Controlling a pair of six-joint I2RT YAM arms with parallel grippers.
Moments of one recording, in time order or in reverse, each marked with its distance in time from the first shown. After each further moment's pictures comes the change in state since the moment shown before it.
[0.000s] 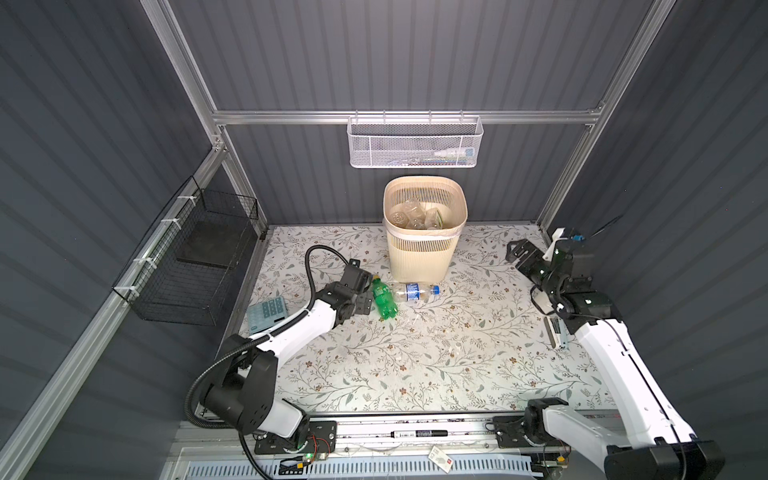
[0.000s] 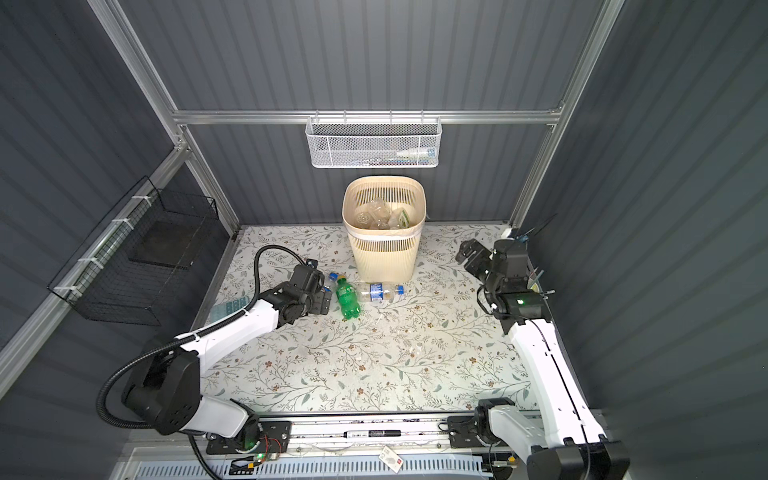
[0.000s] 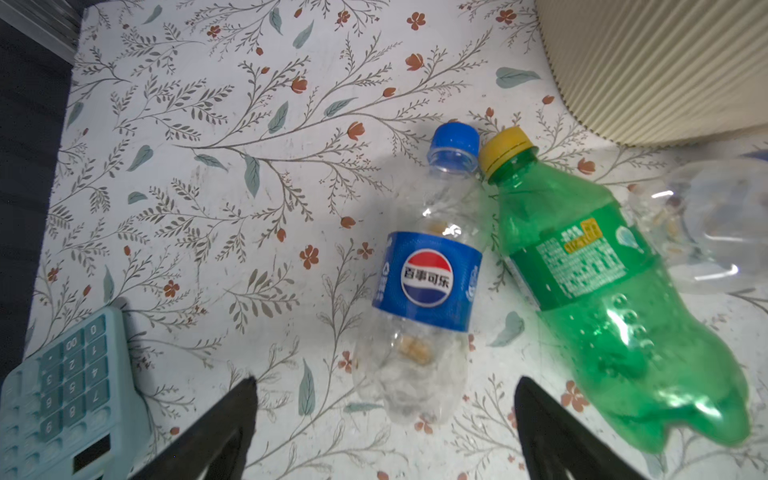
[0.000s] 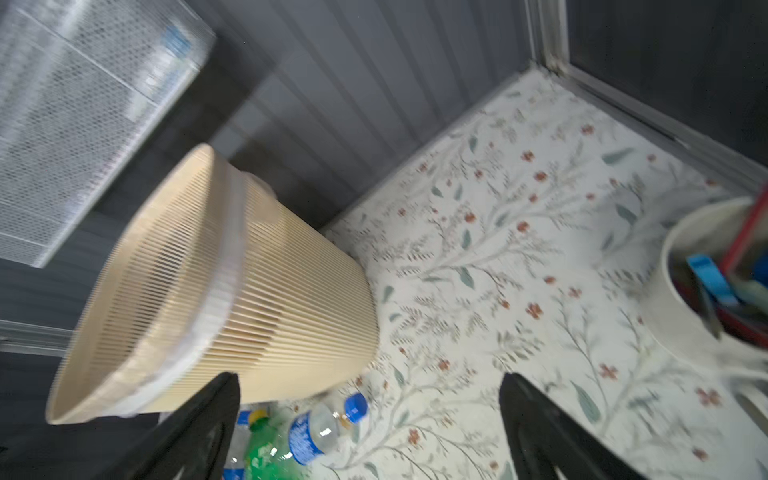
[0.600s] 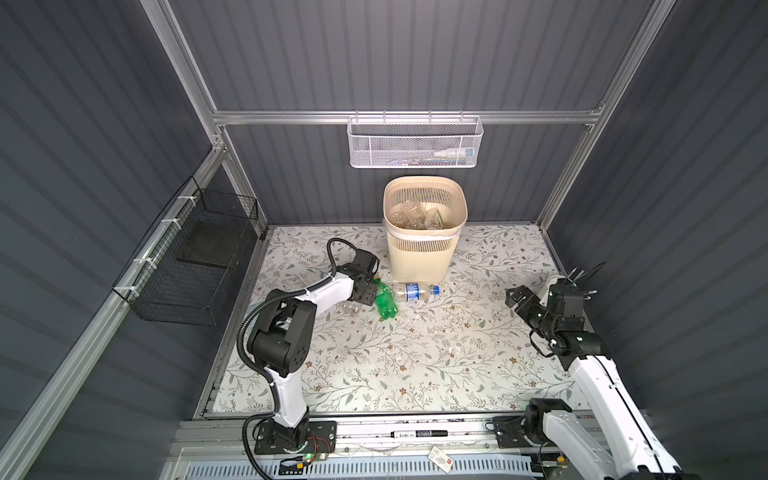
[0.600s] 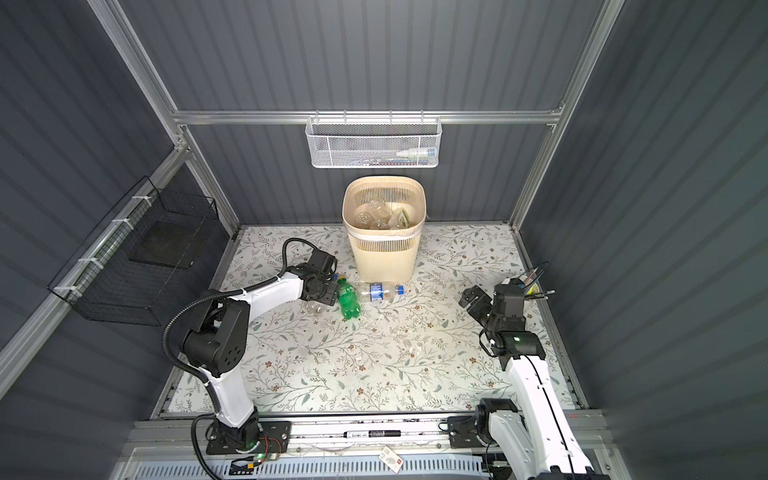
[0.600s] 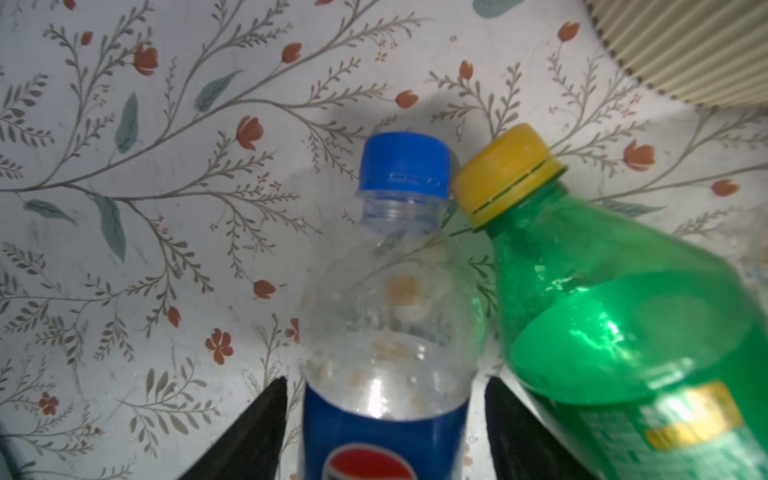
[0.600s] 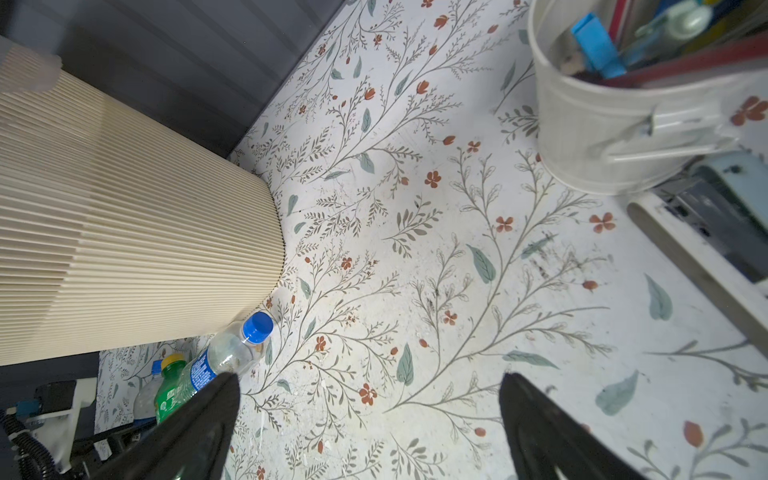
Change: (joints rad) left arm 0.053 0.357 0.272 -0.107 0.132 0.116; right arm -0.103 -0.187 -0.340 -0.011 -0.090 0.022
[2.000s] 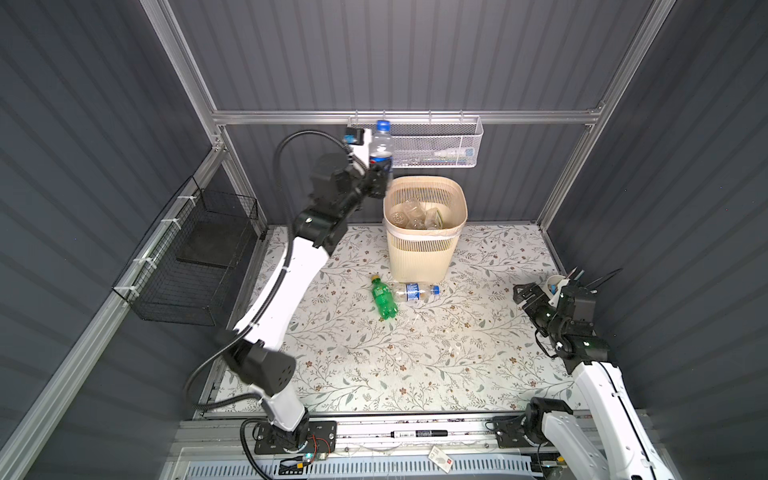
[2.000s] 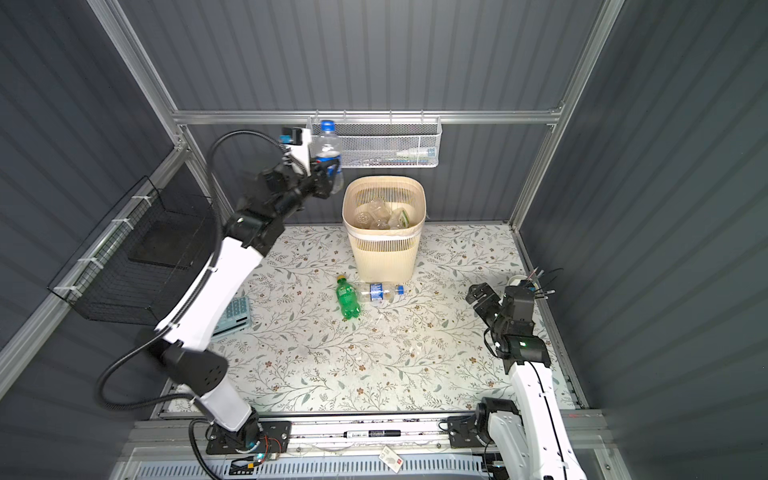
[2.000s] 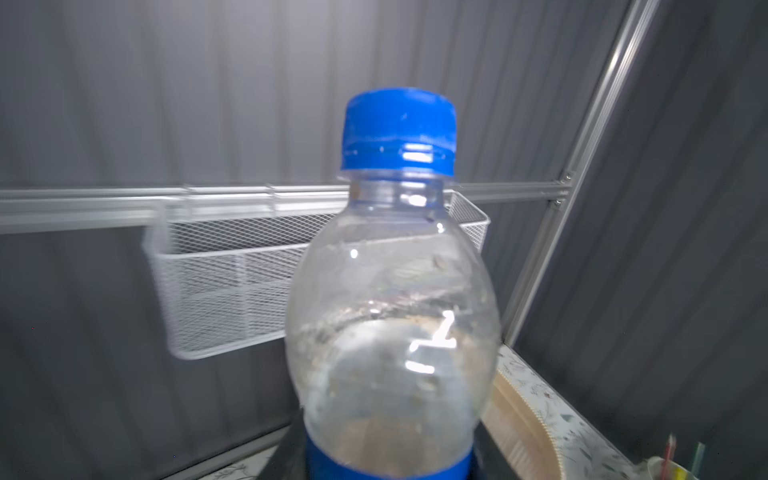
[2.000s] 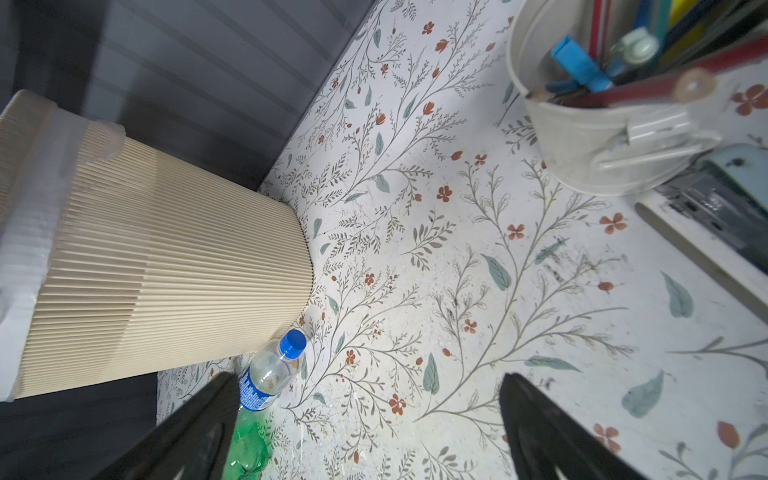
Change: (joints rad) left arm -0.073 -0.047 0.886 0.164 0.306 -0.050; right arm -0.072 -0.038 0.003 0.020 -0.082 0.074
